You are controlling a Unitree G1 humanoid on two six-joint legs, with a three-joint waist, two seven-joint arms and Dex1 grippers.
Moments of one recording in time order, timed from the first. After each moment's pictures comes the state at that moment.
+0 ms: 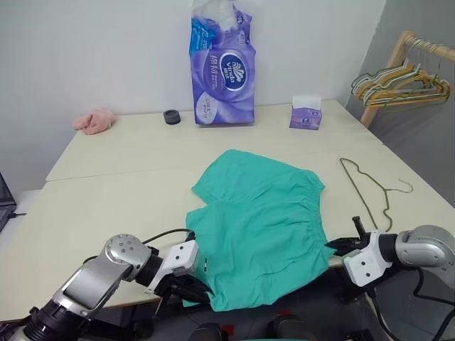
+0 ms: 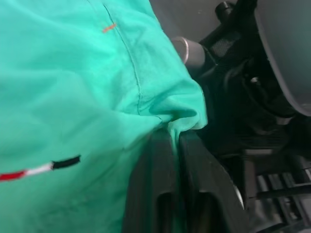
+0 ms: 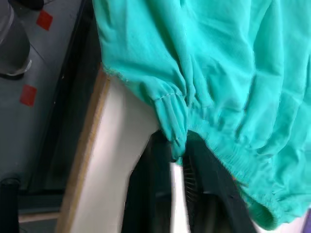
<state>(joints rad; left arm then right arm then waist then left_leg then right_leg) -0.05 0.89 -0.29 -0.32 -0.33 0.48 -1.43 -0.06 -1.11 0.23 -0.04 -0.30 -0.58 0.85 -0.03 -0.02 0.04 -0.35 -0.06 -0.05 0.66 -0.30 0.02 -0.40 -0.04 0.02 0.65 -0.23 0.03</state>
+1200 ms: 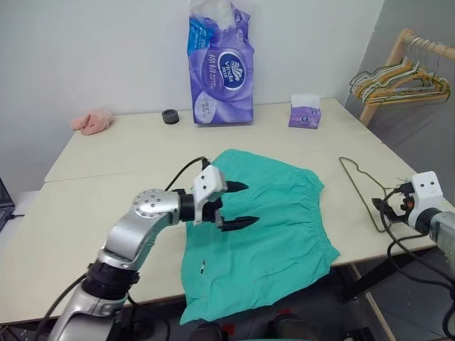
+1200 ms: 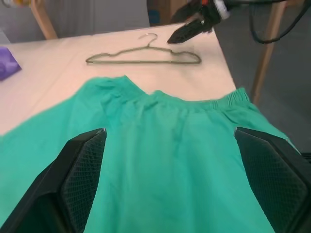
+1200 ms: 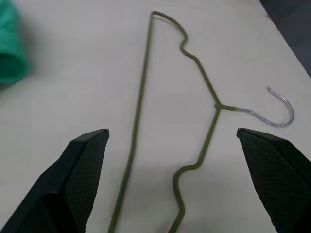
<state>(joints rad) -0.41 0.51 -0.23 -0.23 -0.35 0.43 -0.97 -0.25 -0.76 -0.27 0.26 0.25 0.60 0.45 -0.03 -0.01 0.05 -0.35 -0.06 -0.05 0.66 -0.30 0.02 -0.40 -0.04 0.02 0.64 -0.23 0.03</state>
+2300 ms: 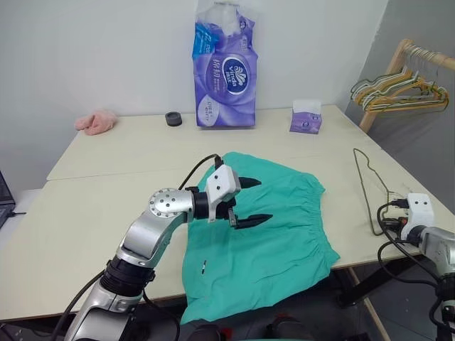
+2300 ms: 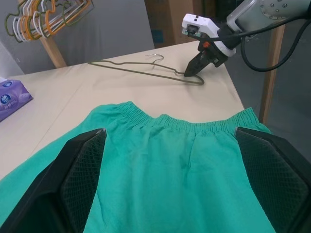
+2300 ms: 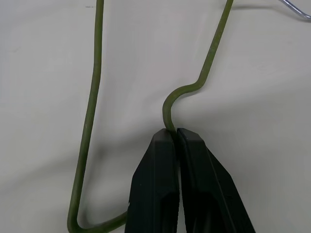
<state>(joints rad) -0.43 0.46 -0.25 -0.19 -0.31 0.38 -0.95 -0.24 -0.69 -0.26 0.38 0.22 0.69 0.44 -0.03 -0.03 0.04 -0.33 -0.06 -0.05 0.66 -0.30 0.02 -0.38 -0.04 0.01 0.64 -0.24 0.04</state>
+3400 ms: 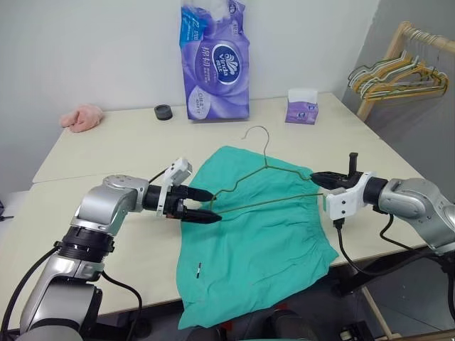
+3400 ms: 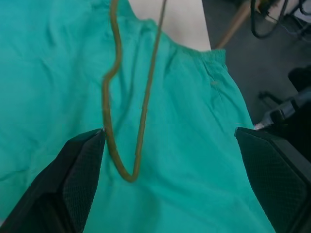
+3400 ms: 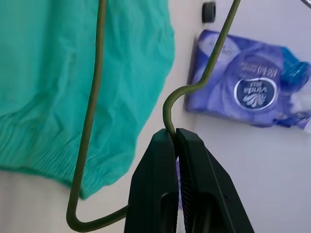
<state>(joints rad) -0.57 0.73 -0.20 0.15 -0.43 0.72 -1.39 -0.43 -0.94 0.22 0.04 -0.43 -0.51 0.61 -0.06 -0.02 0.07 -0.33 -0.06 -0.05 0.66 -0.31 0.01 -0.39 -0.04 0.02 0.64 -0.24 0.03</state>
